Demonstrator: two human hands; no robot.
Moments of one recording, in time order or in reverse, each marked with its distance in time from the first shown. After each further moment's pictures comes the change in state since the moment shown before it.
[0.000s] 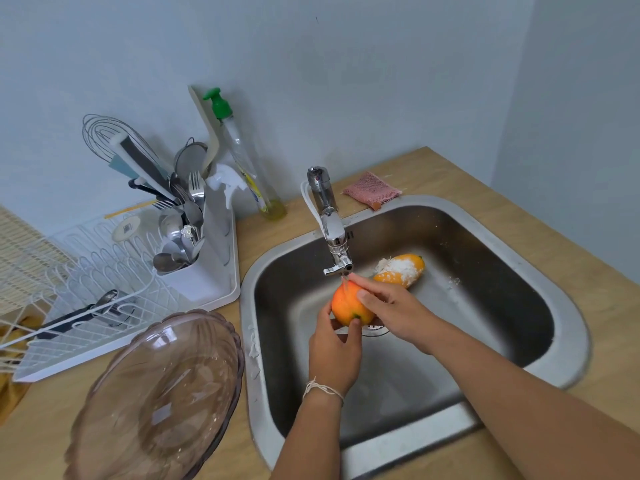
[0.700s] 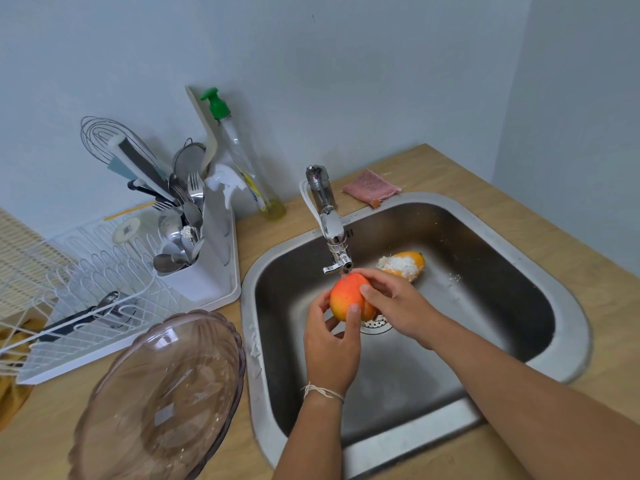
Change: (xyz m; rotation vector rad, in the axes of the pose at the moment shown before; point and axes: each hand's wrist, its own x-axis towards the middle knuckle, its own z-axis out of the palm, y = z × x) left_hand -0.008 0.017 -0.004 -0.116 0.092 0.112; right_hand -0.002 -0.006 -0.001 -0.039 0.073 -0.066
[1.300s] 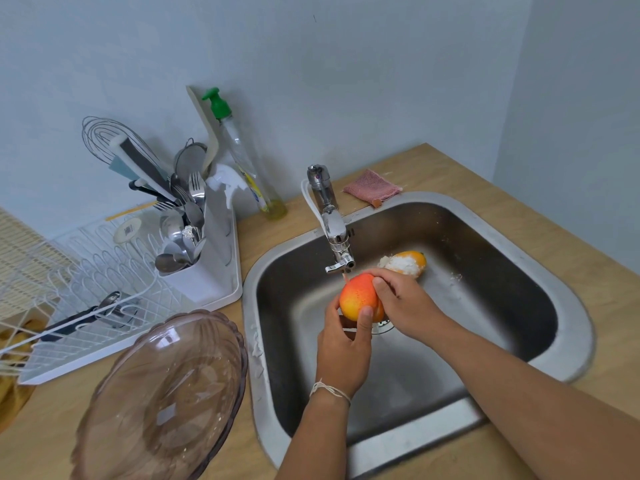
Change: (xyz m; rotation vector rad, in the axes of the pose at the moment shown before) left_hand -0.001 -0.009 0.005 0.095 -0.149 -0.027; right_hand 0.003 0.007 -0.002 -0.264 0.141 -0.043
